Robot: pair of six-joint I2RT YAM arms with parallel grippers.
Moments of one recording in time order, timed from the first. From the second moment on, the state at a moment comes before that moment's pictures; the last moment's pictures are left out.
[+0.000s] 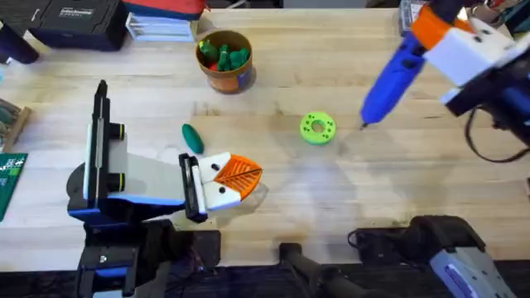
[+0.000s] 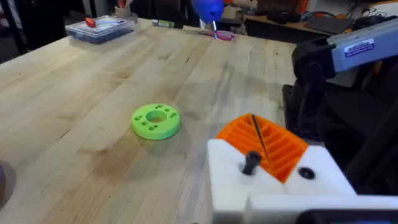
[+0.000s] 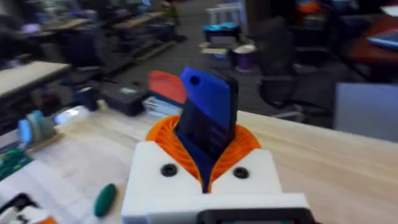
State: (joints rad) left arm 0.09 0.01 0.01 -0.17 1.39 0.07; right arm -0.06 0.52 0.56 0.04 -0.64 0.22
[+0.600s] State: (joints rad) left arm 0.09 0.01 0.01 -0.17 1.39 0.07; right arm 0.60 0.94 0.53 0.91 -0.57 0.20
